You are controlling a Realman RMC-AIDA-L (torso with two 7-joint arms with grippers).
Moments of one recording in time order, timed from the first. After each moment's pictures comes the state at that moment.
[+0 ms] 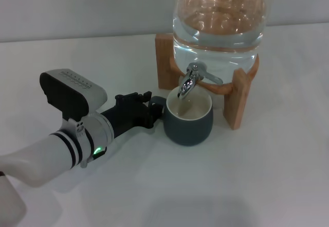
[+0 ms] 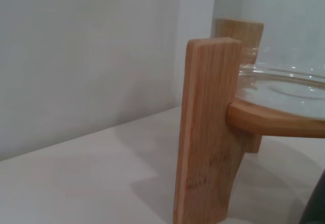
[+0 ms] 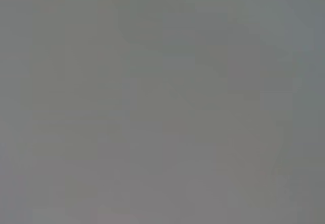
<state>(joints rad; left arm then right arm) -0.87 -2.10 0.31 -0.26 -1.43 -0.74 2.65 0.34 2.00 -0.06 -0.29 1.94 1.23 -2.21</state>
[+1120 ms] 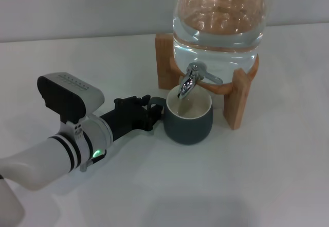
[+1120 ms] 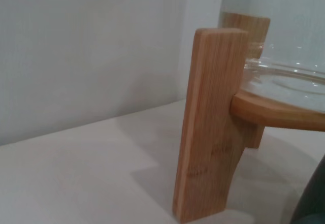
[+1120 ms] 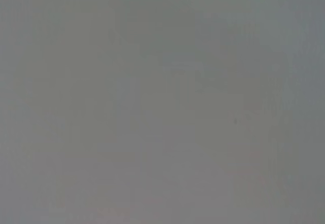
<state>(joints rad) -0.86 -2.09 0.31 -0.28 -1.43 -0.74 2.62 0.34 1.99 -0.06 -0.29 1.94 1.23 -2.20</state>
